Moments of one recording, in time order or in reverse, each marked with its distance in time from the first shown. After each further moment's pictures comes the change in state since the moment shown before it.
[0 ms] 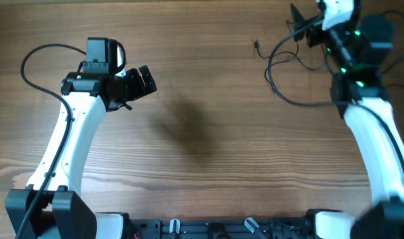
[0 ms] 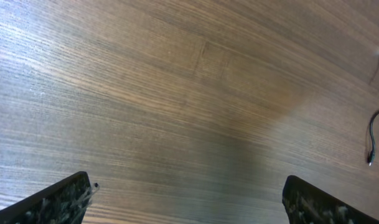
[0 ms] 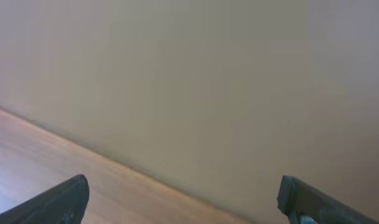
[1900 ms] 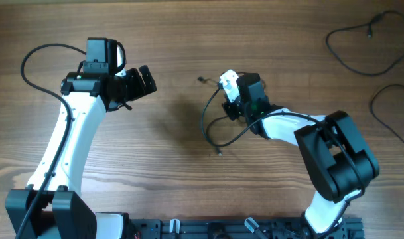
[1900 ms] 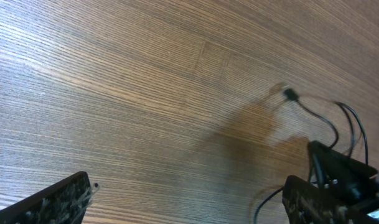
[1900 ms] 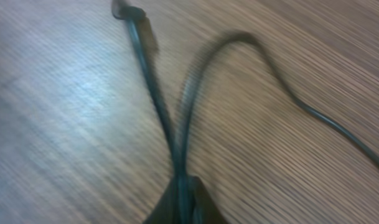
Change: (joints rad) left arm 0.000 0.000 0.000 0.000 0.000 0.000; right arm 0.476 0.473 -0.281 0.054 0.268 0.089
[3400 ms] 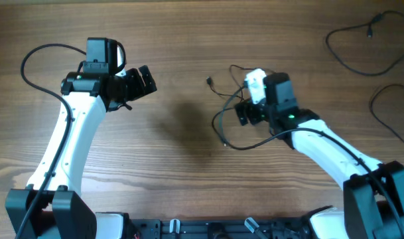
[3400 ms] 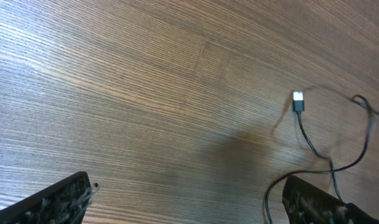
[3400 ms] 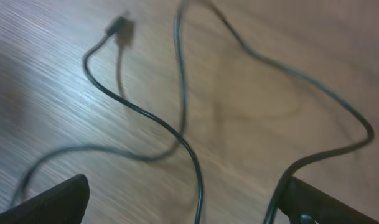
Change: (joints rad) left arm 0.000 0.000 0.000 0.000 0.000 0.000; right arm -0.064 -0.366 -0.056 -0.372 0.022 0.021
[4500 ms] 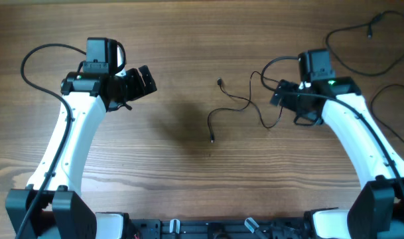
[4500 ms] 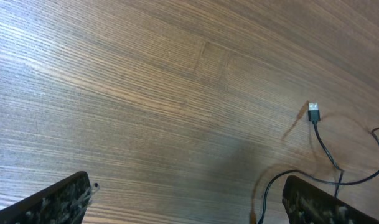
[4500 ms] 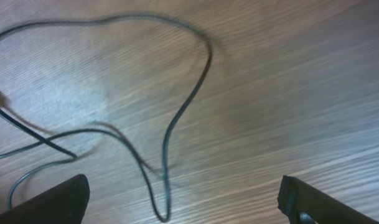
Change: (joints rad) left arm 0.000 0.000 0.000 0.000 0.000 0.000; right arm -0.247 0.000 0.298 -0.715 0.056 0.724
